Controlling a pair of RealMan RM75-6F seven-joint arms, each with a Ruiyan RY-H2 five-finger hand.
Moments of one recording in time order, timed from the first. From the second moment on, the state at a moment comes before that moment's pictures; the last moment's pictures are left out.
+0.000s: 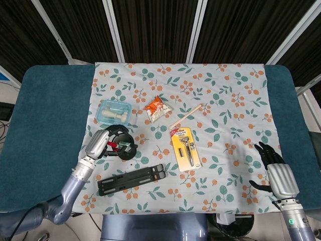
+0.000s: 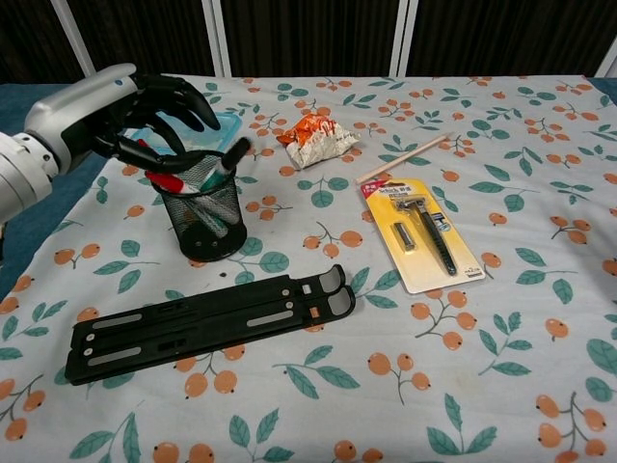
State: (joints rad) left arm -0.63 -1.62 -0.14 -1.38 1.40 1.17 -0.38; right arm 0.14 -1.18 0.04 -1.64 -1.52 1.40 0.04
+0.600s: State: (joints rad) left arm -0.60 -1.54 -0.16 -1.49 1.47 1.24 -0.43; right arm 0.14 -1.18 0.04 -1.64 -1.52 1.40 0.03
